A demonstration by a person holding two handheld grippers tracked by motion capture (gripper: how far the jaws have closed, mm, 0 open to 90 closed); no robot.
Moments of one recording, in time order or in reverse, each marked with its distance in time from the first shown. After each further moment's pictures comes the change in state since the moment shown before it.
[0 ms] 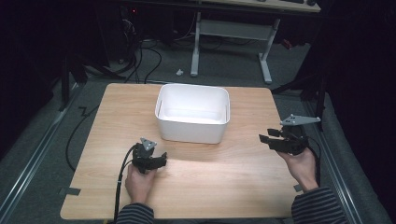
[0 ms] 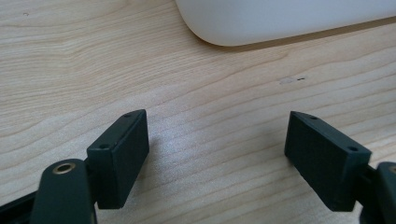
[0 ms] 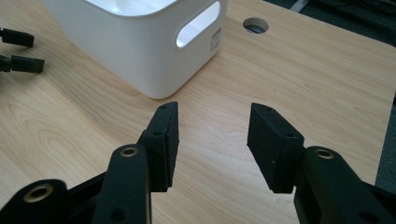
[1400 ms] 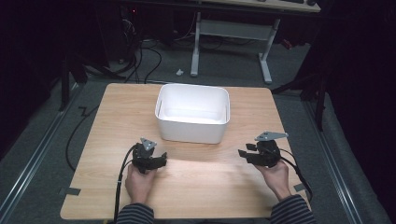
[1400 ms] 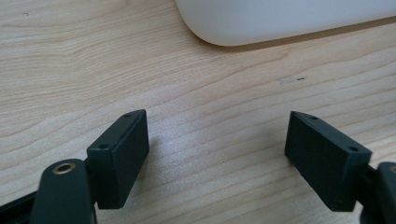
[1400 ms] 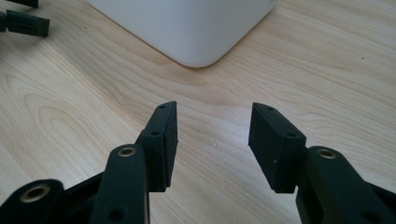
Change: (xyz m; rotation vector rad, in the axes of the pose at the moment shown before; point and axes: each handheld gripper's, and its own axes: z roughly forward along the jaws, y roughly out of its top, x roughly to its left) left arm 0.000 0.000 0.000 0.000 0.000 0.001; right arm 0.036 -0.040 0.073 0.050 0.081 0.005
